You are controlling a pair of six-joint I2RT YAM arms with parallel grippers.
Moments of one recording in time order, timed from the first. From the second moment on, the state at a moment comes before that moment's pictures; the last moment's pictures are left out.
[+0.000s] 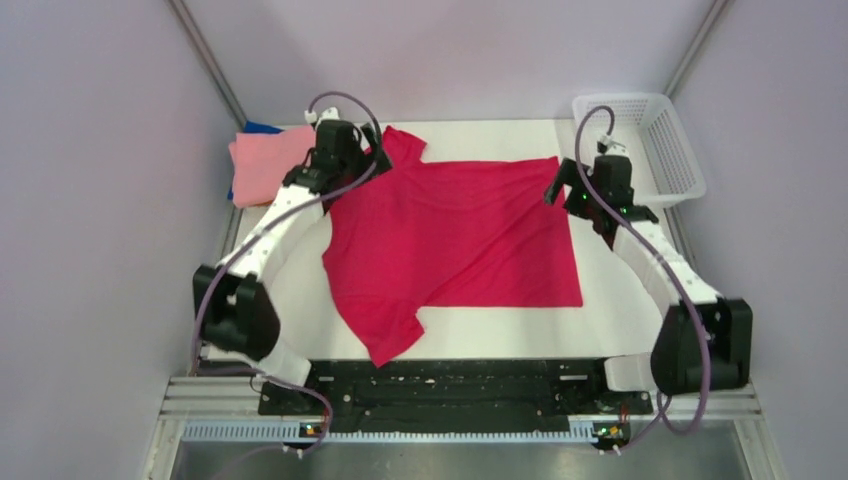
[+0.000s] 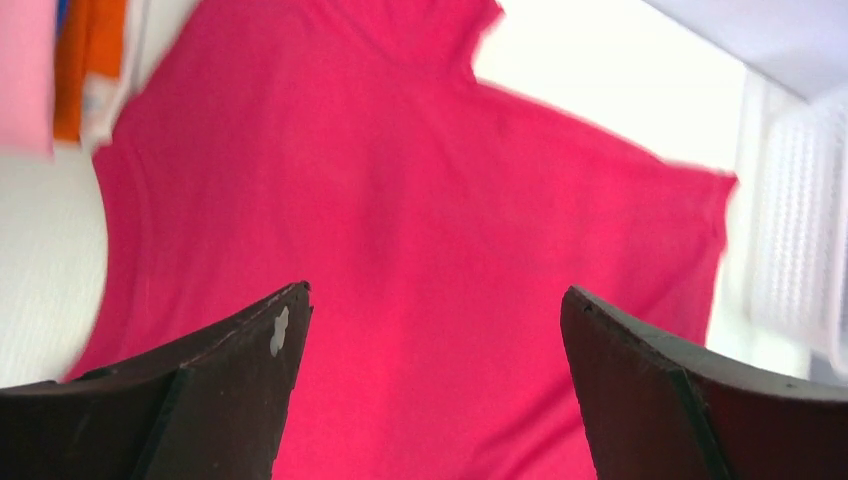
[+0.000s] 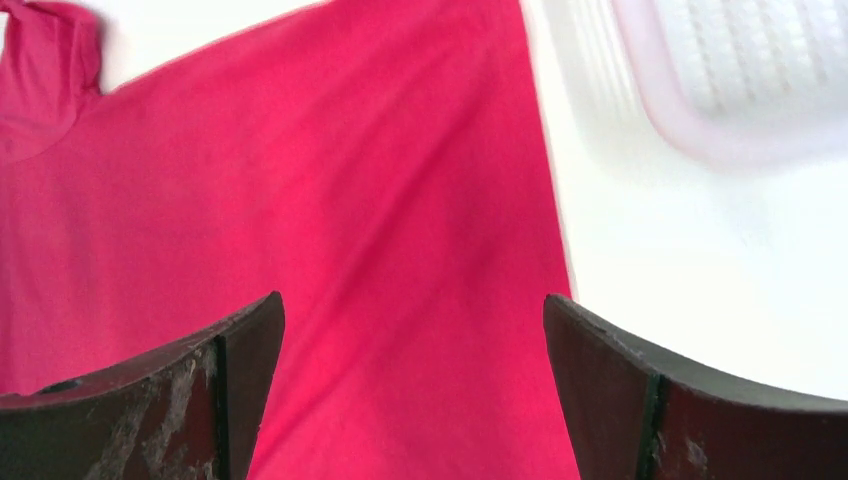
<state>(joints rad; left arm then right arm) -0.25 1.68 1.47 -0.41 -0.08 -0.64 0.09 1.43 1.04 -0.23 0.00 0.40</state>
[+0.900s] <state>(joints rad) -0.95 1.08 0.55 -0.84 -0.06 -1.08 0.09 0.96 0.54 -0.17 0.25 0.67</state>
